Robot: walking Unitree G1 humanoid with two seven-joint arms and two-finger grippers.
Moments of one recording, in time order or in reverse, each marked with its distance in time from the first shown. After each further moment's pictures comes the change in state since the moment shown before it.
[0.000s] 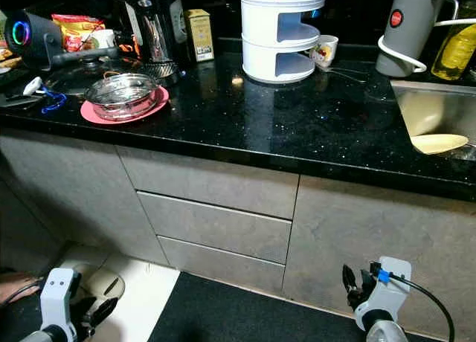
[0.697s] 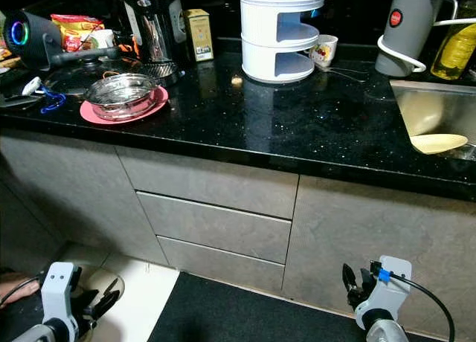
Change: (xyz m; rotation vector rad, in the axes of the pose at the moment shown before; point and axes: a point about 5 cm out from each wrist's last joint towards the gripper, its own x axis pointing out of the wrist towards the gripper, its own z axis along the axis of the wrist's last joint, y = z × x) left arm 0.003 0.000 0.007 -0.011 -0.027 -0.013; right arm 0.001 -0.001 0.002 0.005 -0.008 -0.001
